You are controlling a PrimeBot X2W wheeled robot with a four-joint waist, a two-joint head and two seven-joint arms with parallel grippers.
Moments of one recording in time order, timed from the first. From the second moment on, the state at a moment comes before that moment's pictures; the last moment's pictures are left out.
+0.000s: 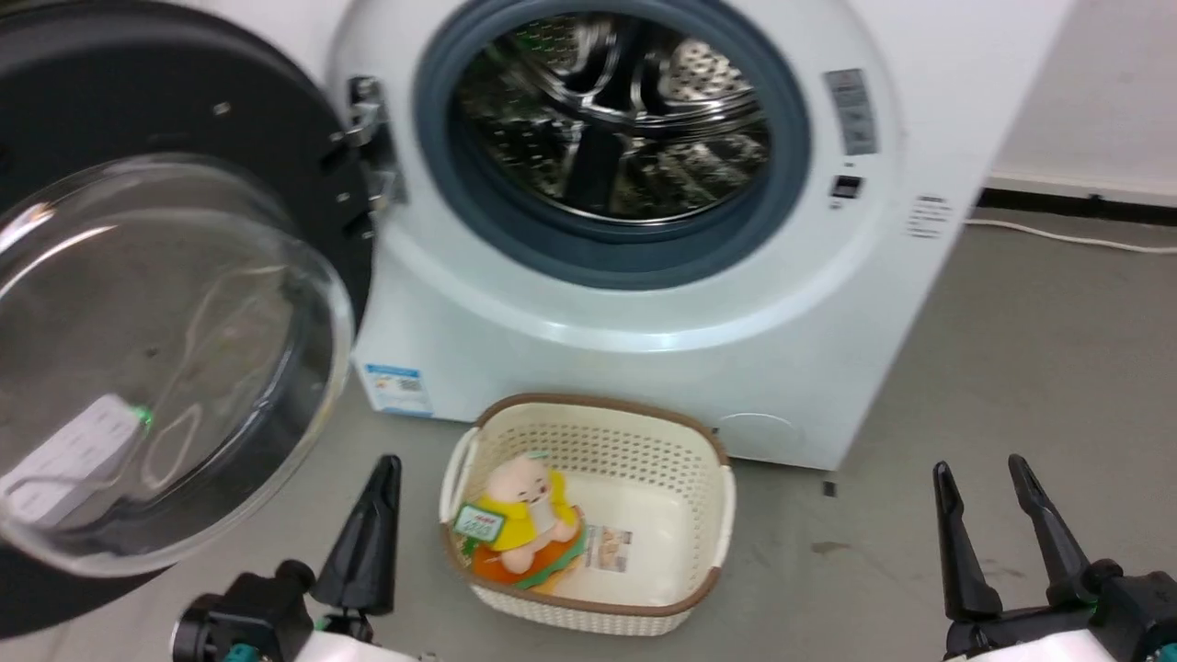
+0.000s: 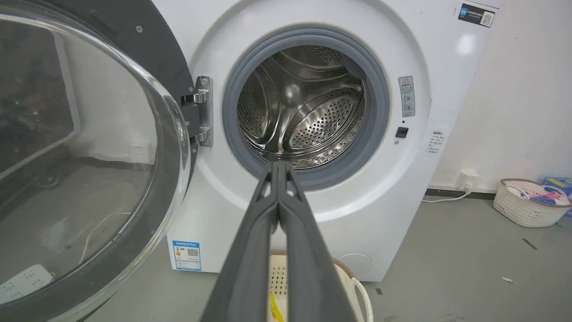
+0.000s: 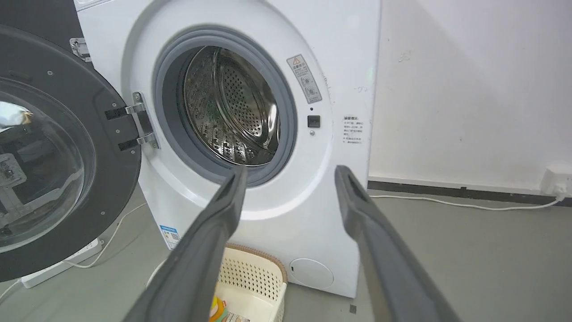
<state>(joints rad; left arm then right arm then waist) 0.05 0.13 -0.12 -0.05 -0.24 -0.06 -0.26 0.09 -0.05 -0.04 -0.05 0.14 0.13 -0.26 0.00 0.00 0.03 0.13</state>
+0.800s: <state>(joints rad) 0.10 0.09 -0.13 0.07 -0.13 -0.04 -0.26 0.13 -0.05 -0.03 -0.02 0.14 0.13 -0.26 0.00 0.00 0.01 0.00</state>
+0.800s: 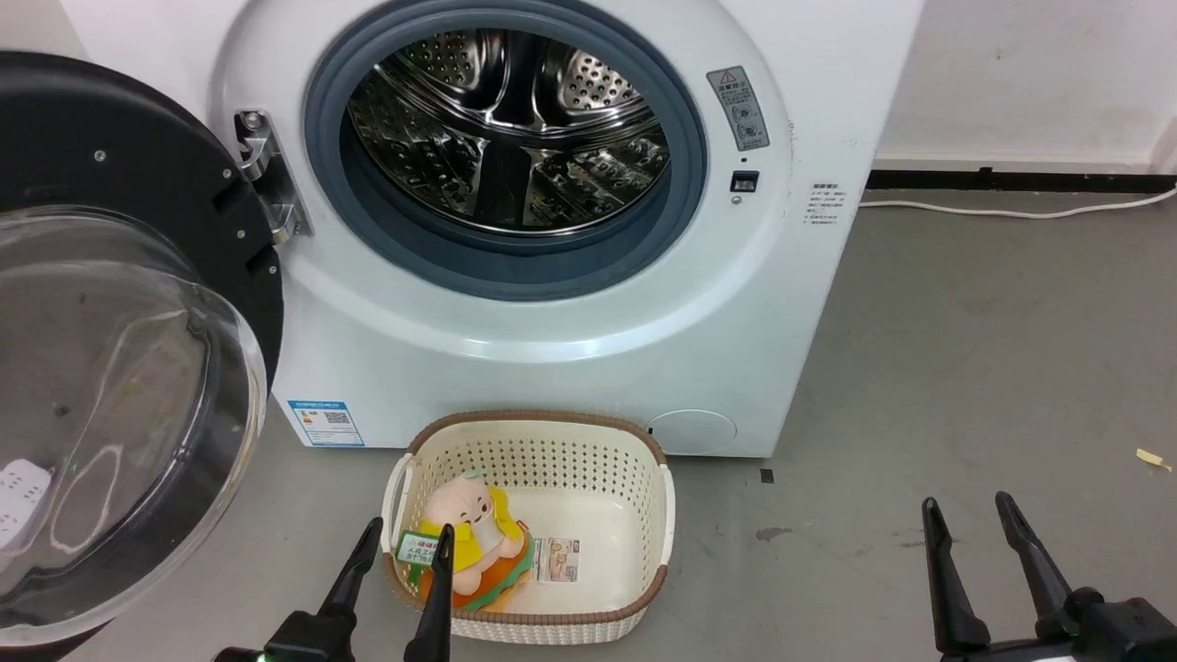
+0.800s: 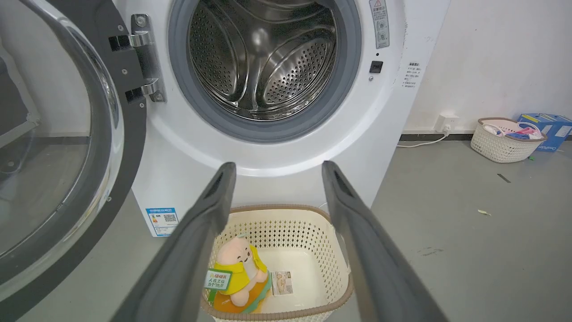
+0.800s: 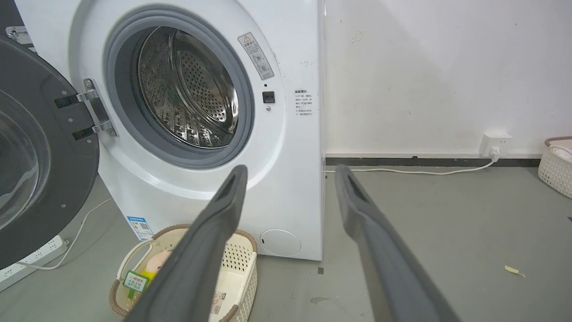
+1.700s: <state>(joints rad) 0.10 0.07 -0.11 0.07 -0.11 -0.05 -0.26 0.13 -0.05 -0.03 -0.01 0.15 0.13 -0.26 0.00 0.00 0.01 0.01</state>
